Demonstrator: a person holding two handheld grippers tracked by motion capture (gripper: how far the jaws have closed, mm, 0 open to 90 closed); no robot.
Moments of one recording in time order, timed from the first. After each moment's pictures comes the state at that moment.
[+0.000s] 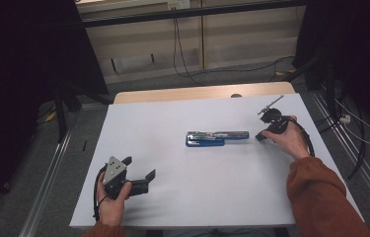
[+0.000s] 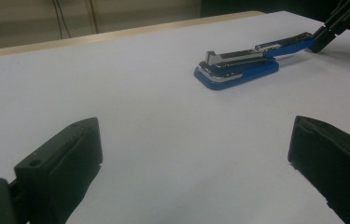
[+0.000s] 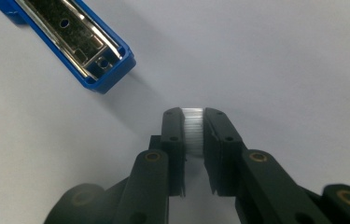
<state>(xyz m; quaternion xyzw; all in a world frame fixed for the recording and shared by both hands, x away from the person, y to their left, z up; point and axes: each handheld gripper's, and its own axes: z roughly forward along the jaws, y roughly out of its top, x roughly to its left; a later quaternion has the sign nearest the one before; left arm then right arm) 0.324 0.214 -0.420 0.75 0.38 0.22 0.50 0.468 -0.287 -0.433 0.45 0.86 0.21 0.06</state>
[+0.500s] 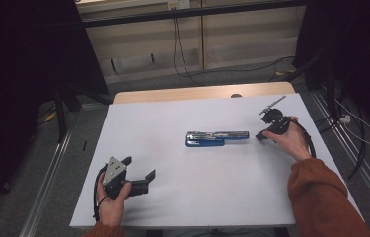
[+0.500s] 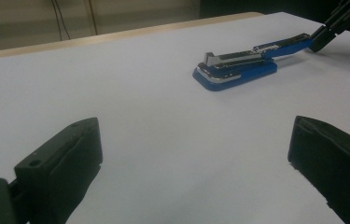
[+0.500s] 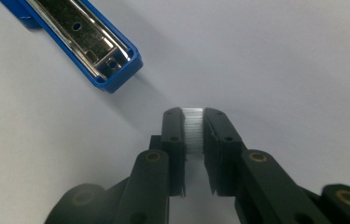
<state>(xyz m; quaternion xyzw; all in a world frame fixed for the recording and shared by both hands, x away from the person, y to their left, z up) 0.323 0.215 -0.419 0.75 0.38 0.23 0.50 0.464 -0.290 -0.431 0.45 0.86 0.23 0.06</state>
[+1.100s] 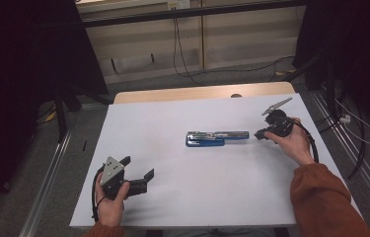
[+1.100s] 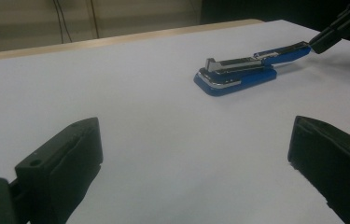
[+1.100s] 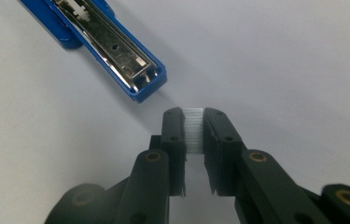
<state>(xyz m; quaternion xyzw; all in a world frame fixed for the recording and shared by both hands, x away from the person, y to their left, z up) 0.322 0.216 -0.417 0.74 0.39 0.22 0.51 0.449 -0.292 -0.423 0.43 0.85 0.29 0.09</state>
